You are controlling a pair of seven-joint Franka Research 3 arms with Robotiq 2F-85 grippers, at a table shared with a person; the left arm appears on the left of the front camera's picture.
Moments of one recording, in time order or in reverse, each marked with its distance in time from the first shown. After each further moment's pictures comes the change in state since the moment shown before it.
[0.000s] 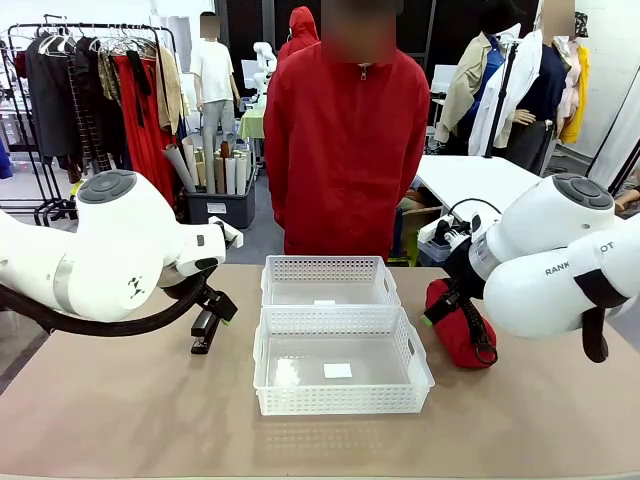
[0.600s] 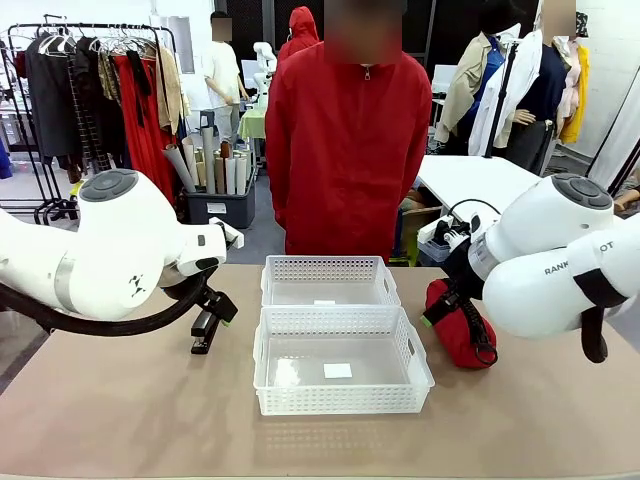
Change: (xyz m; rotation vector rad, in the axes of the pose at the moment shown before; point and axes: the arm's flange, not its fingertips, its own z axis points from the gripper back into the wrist) left arm 0.001 -0.001 0.001 -0.012 0.025 0.005; right arm 0.002 0.005 0.000 0.016 0.006 -0.012
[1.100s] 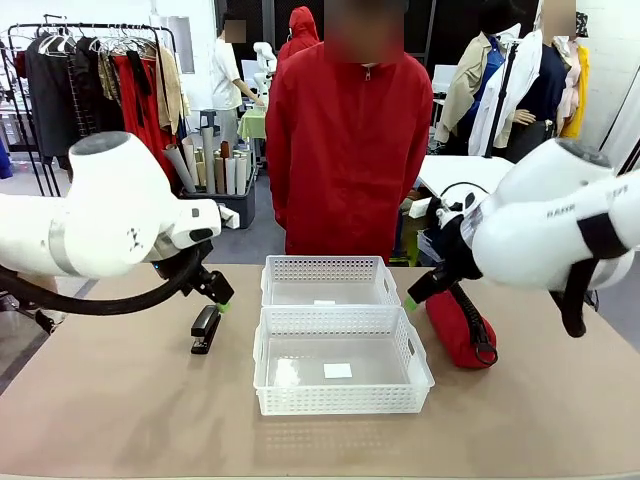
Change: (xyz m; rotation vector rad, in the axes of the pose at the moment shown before) left arm 0.021 0.016 0.035 -0.099 0.061 0.040; right arm 0.034 0.006 0.035 0.153 0.009 -0.109
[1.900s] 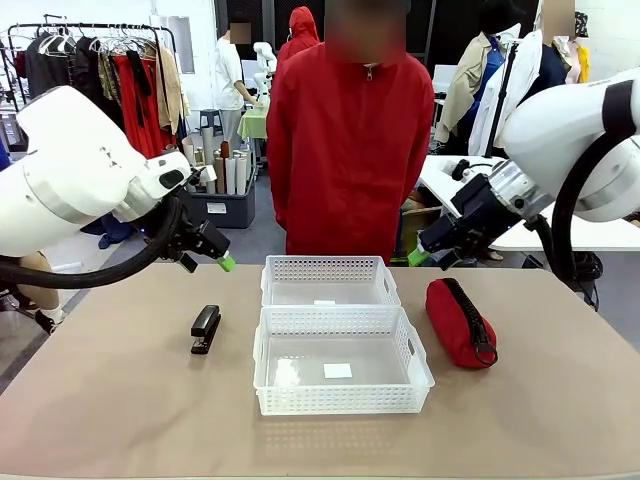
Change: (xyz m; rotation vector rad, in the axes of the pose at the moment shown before) left arm 0.021 0.036 0.039 -0.252 -0.077 0.180; right arm 0.031 -0.041 0.037 0.287 0.020 -0.237
